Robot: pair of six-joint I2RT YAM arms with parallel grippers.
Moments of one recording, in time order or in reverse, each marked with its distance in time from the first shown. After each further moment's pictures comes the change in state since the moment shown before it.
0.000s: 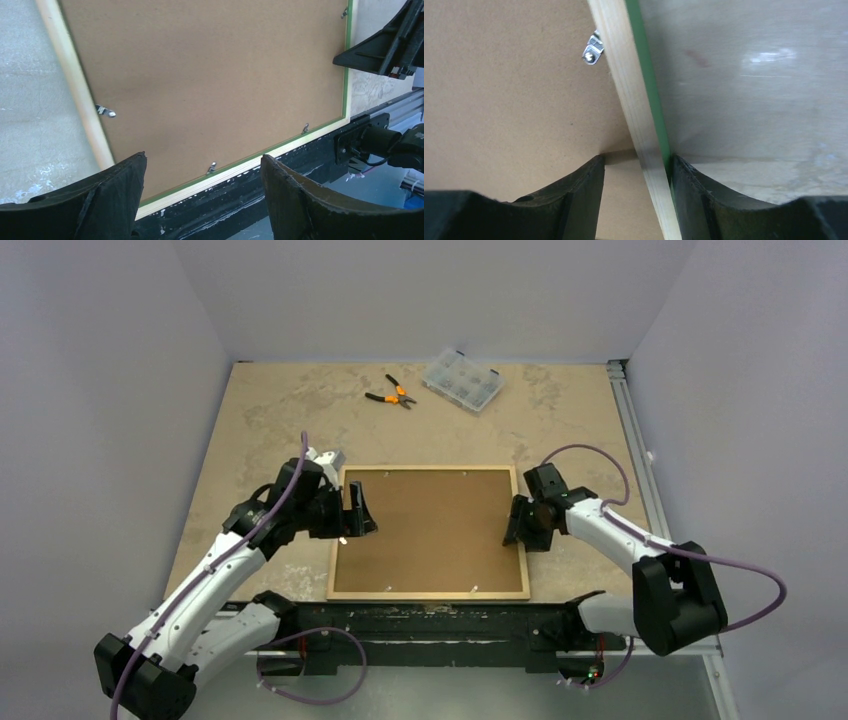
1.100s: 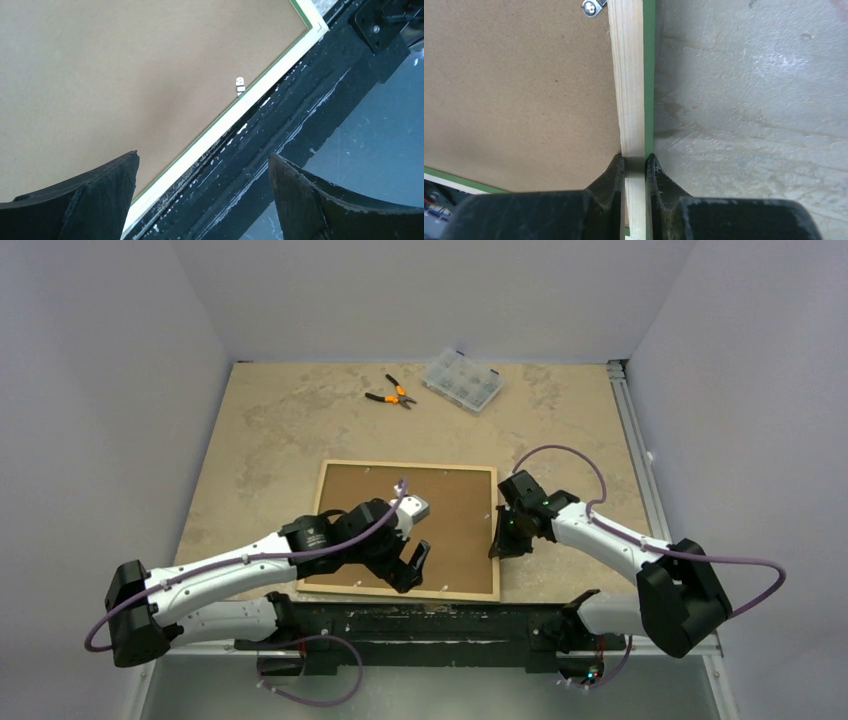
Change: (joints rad) left arm -0.618 0.169 0.014 0.150 -0.185 0.126; right arm 0.235 0.000 0.039 -0.015 -0.017 0.079
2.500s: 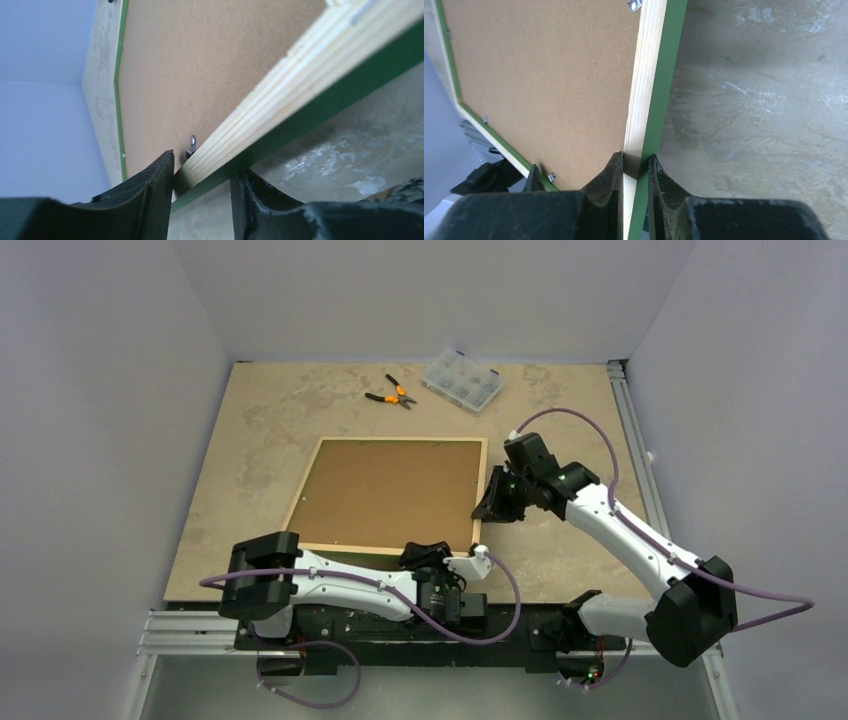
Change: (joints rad) left arm -0.467 0.648 0.338 -0.289 -1.056 -0.066; right arm -0.014 -0.040 0.292 -0.127 -0.109 0.071
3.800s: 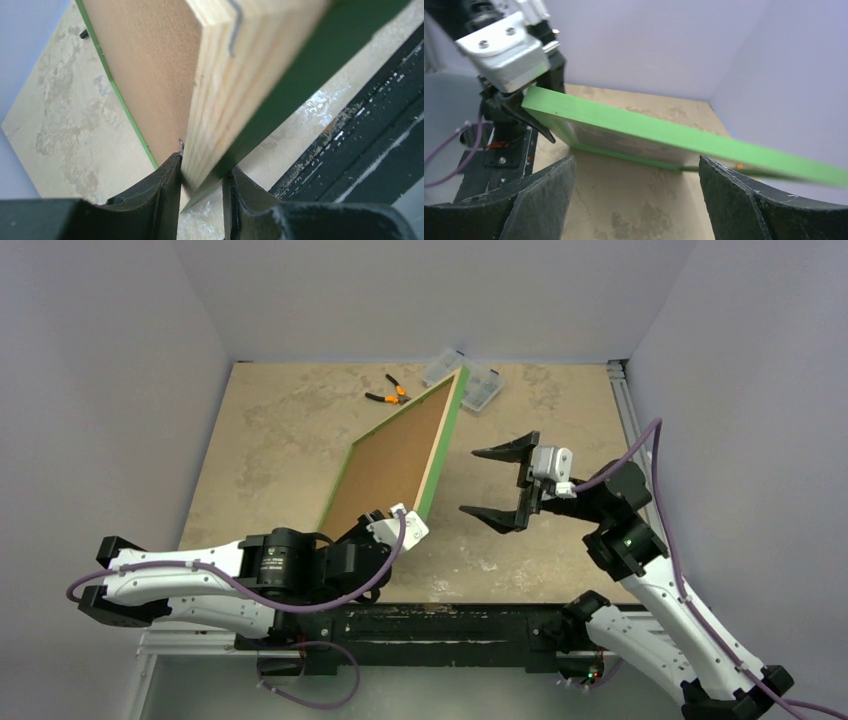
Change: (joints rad) left arm 0.020 -0.689 0.027 -0.116 0.276 0.246; right arm 0.010 -0.505 -0.122 0.826 -0.549 -0.912
